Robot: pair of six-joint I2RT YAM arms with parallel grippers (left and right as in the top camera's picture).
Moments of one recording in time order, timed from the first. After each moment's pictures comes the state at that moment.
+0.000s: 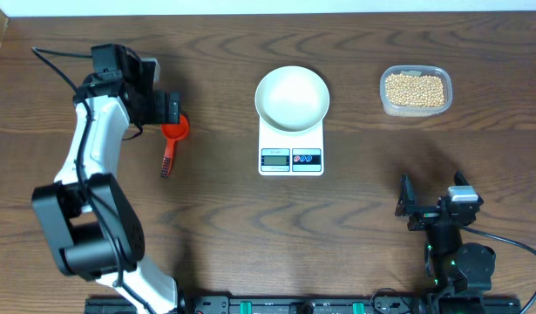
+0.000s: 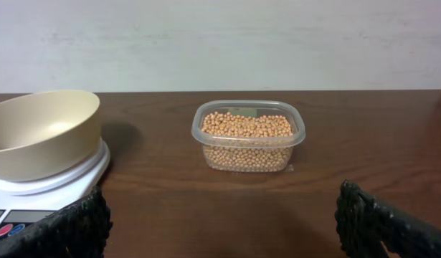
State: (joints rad) left arm 0.19 1.86 1.39 -0.70 0.15 0.19; right arm 0.02 0.01 0.01 -0.07 -0.03 0.03
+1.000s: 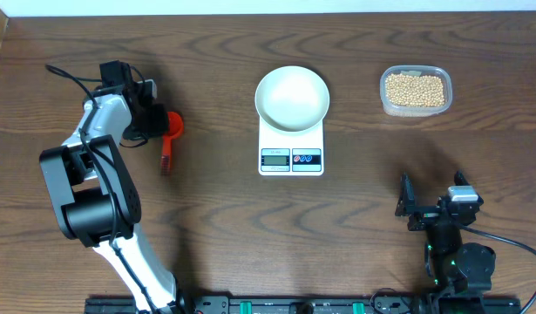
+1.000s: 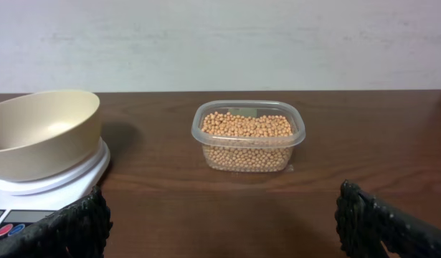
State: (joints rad) left arm 0.24 2.07 1.40 -0.64 0.15 0.05; right arm 0.02 0.01 0.01 -0.07 -0.03 0.03
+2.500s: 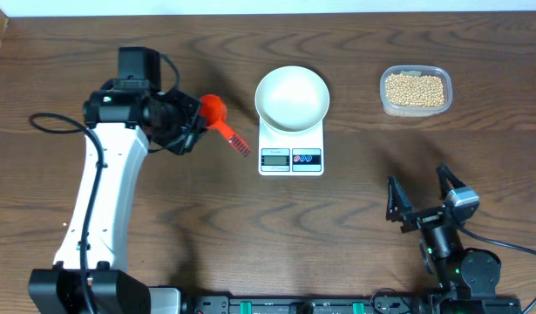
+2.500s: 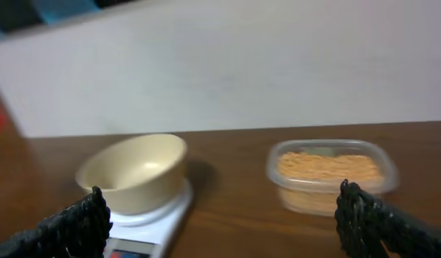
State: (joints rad) left arm -0.03 1.54 1.40 -1.05 0.39 -1.13; right arm 0.02 0.02 0.01 0.09 -0.27 0.22
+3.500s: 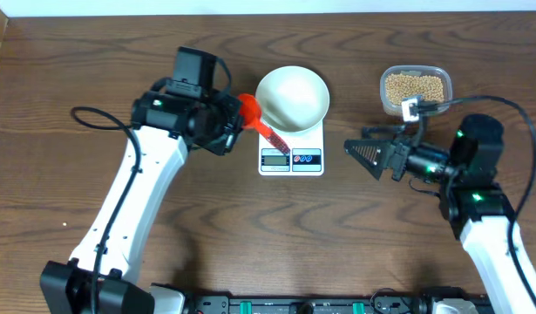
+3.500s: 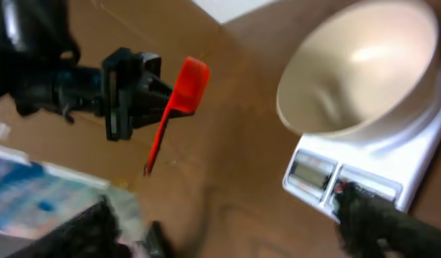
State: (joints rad) left arm -0.28 1.54 1.40 -0.97 0.27 -1.39; right arm 0.02 1.15 0.68 0.02 -1.07 0.50
